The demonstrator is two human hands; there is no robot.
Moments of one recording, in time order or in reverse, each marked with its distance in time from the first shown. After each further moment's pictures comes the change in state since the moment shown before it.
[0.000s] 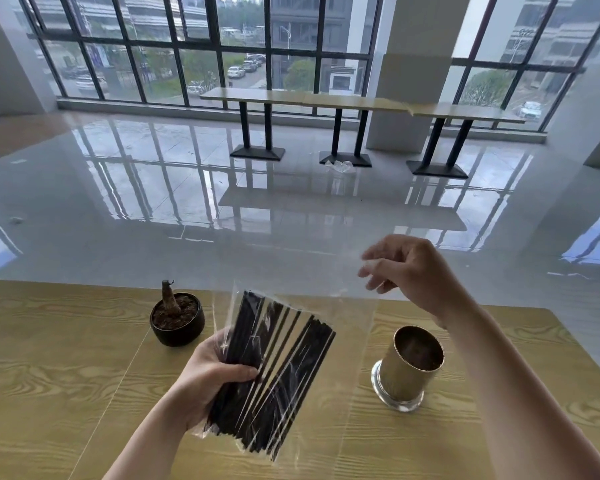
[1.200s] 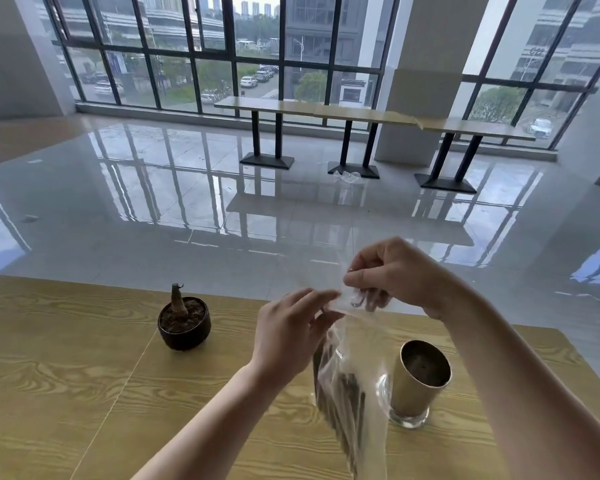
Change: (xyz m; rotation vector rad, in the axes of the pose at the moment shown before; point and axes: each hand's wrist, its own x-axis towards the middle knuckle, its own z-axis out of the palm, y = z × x) left_hand 0.034 0.054 0.110 1.021 0.388 1.072; right_hand 0.015 -0.051 0.011 -0.099 -0.301 0.120
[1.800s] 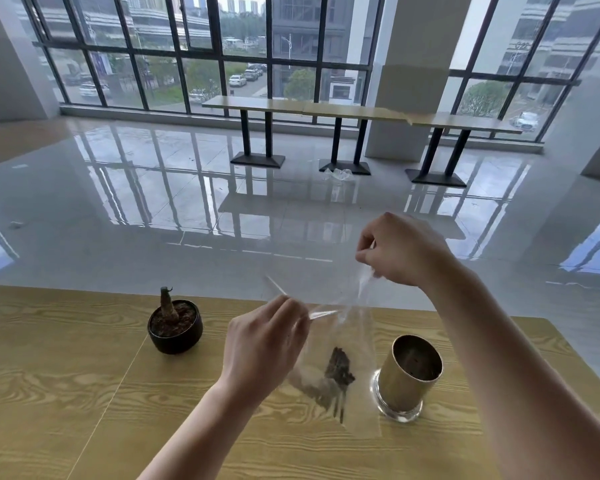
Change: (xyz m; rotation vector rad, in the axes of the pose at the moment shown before) left_hand -0.014 -0.001 -0.020 0.161 -0.001 0.076; right_hand 0.007 -0.024 -0.014 -0.731 0.312 0.171
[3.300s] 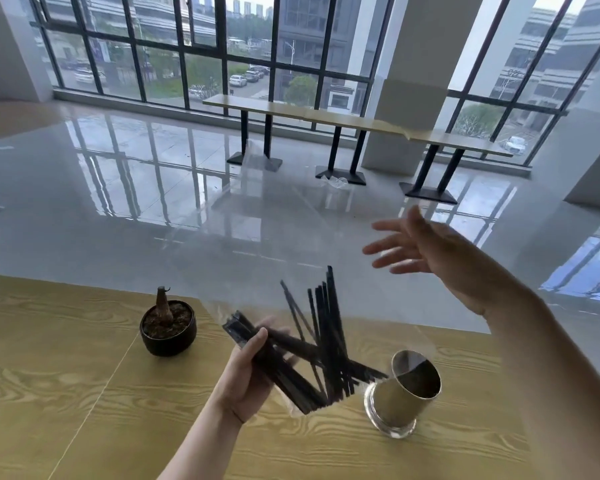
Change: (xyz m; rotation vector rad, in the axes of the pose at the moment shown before) left_hand -0.063 -0.065 0.055 -1.874 -0.037 -1.225; right_hand -0.005 0.030 -0.014 0.768 -0.237 -0.211
